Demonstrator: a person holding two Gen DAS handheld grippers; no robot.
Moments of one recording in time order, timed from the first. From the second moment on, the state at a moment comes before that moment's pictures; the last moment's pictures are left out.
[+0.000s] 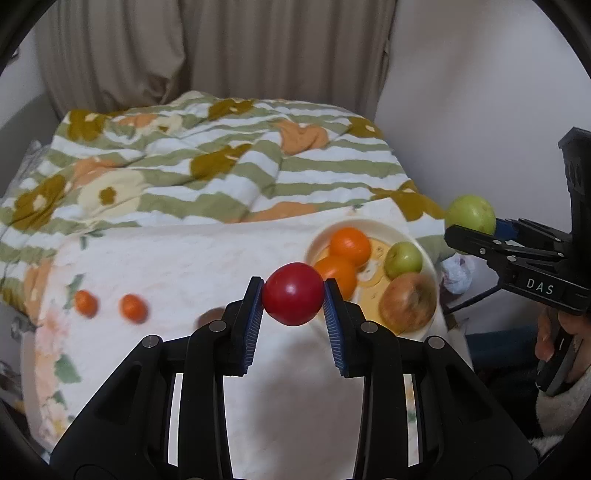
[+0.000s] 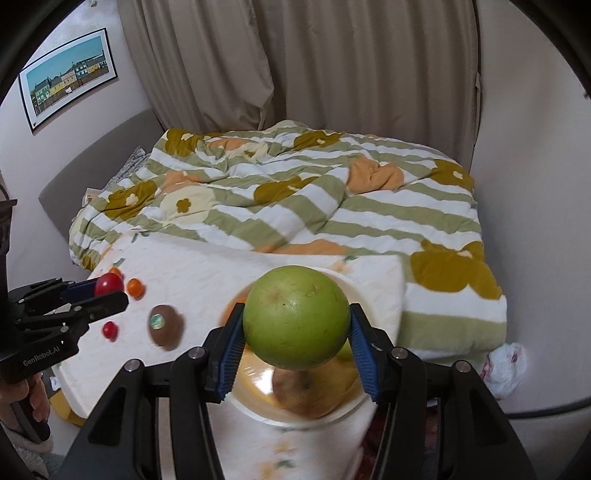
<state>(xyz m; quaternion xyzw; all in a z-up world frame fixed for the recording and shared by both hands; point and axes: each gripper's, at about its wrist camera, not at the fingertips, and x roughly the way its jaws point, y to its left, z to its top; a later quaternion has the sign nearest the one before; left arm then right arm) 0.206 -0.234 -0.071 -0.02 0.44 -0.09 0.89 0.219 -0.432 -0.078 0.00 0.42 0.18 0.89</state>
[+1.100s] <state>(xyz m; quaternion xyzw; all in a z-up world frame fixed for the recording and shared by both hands) 0.286 -0.315 -0.133 0.04 0.51 -0.21 0.83 0.267 -0.466 -0.111 0.04 0.44 0.14 0.88</state>
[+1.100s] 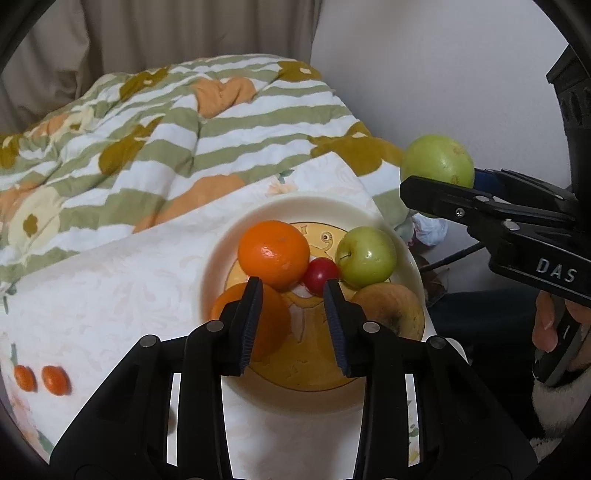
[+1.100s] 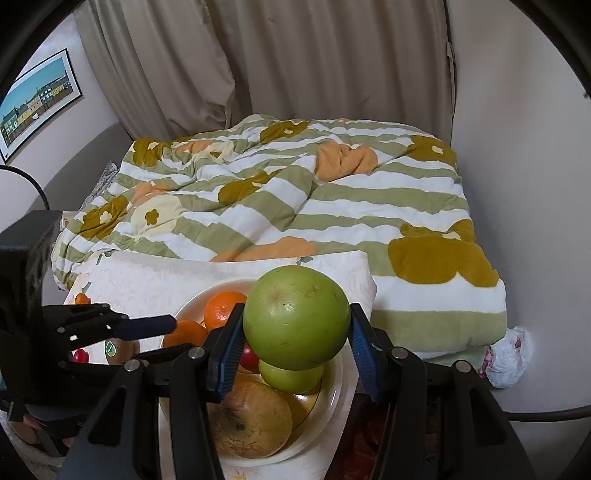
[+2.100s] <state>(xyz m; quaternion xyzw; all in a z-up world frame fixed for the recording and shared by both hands) 0.236 -0.230 -0.122 0.04 0.50 -0.06 0.86 0.312 -0.432 -0.178 0.02 0.48 0.23 0.85</state>
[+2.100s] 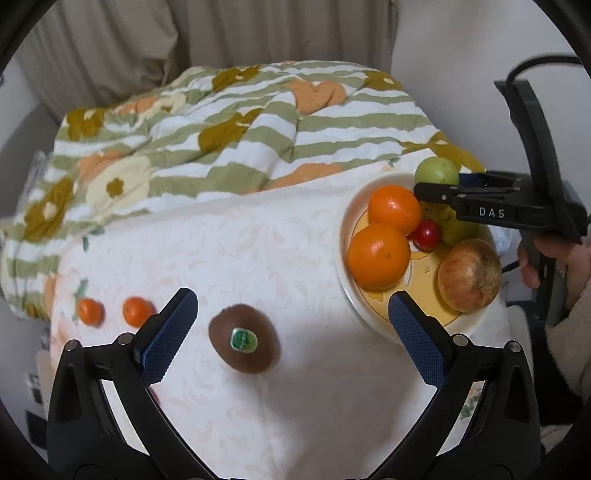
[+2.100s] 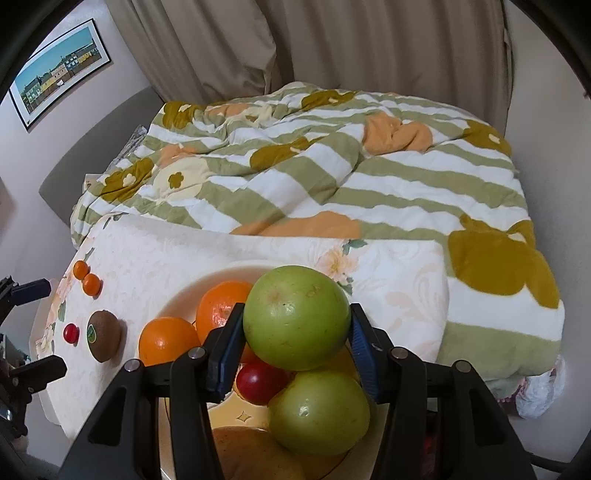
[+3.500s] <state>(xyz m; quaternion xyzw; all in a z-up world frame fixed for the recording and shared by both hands) 0.105 -0.078 -0.038 -0.02 0.42 0.02 0.91 0.198 -0.352 -0.046 -0.02 0.40 0.17 0.90</state>
